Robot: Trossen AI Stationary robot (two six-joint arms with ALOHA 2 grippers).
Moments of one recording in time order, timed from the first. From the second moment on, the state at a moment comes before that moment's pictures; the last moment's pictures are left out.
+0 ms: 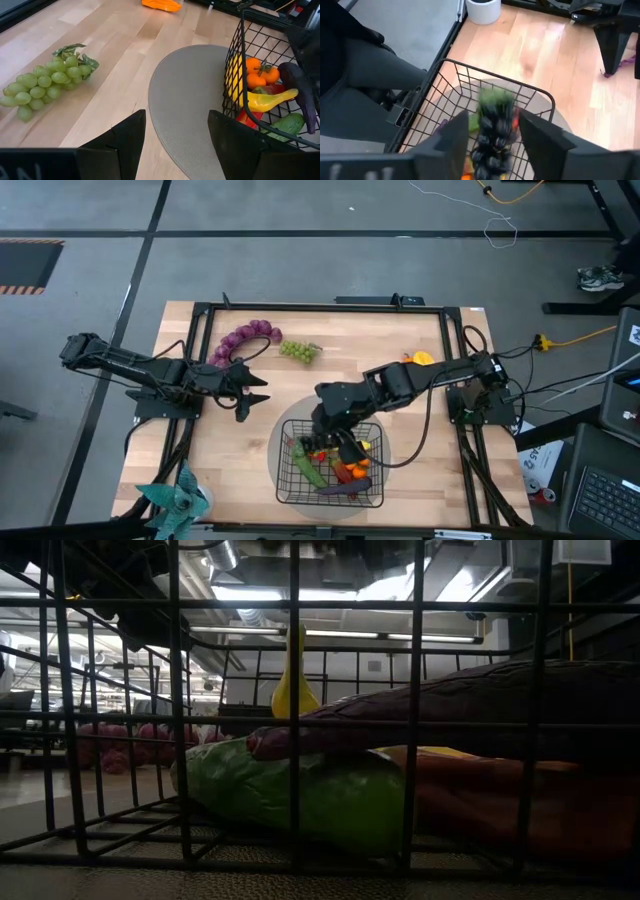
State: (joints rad) left arm -0.19 0.73 0.45 -0.14 -0.33 -0.41; right arm 0.29 1.89 2.04 -0.96 -0.13 -0.01
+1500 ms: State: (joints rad) left arm 0.11 0.96 0.55 0.09 -0.23 -0.47; right arm 0.15 1.65 1.95 -1.58 0.56 0.46
